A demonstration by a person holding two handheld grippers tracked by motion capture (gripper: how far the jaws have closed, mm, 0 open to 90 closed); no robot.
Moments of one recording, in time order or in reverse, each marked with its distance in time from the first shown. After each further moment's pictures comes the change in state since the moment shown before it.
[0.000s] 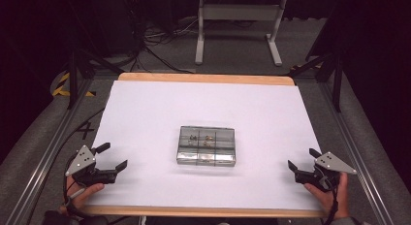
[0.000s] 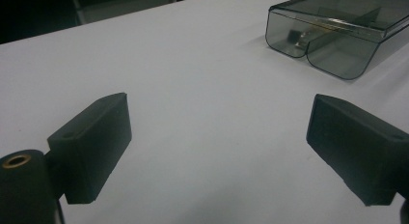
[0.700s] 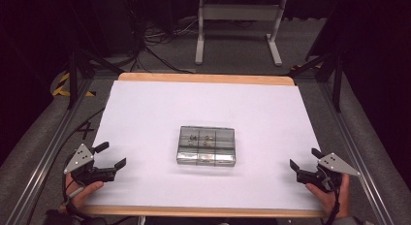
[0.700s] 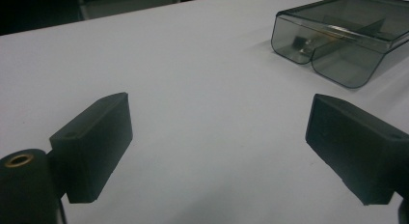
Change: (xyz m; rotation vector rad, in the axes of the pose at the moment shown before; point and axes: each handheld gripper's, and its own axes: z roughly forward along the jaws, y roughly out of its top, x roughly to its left) left arm 0.004 -0.001 -0.001 -0.020 0.004 -0.046; right arm -0.002 -0.001 -0.004 -0.039 -0.015 0.025
